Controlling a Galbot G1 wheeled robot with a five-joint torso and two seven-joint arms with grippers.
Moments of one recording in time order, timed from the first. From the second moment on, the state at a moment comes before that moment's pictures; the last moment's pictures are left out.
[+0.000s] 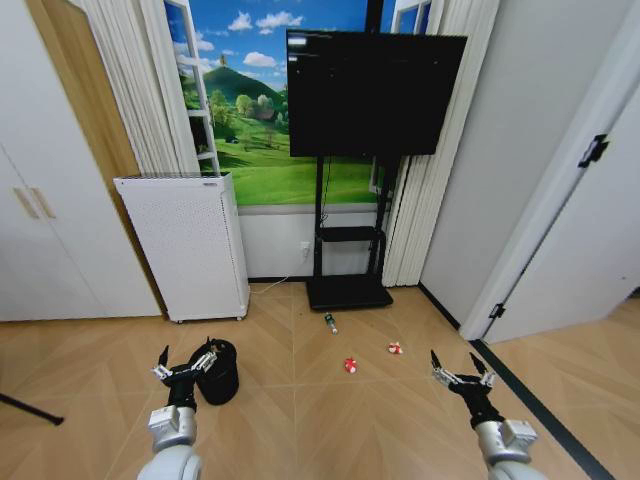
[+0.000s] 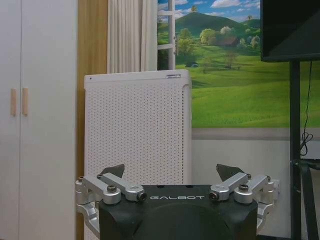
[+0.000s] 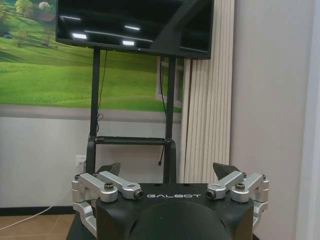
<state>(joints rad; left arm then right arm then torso) 1.51 -1.49 -0.64 -2.07 -0.10 -0.03 -0.23 -1.61 1.27 0.84 1.94 0.35 0.12 -0.04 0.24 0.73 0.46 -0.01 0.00</state>
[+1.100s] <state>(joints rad) 1.52 -1.49 -0.63 -2.05 -0.13 -0.01 -0.24 -1.60 1.28 0.82 1.90 0.30 0.19 -0.03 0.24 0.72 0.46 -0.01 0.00</state>
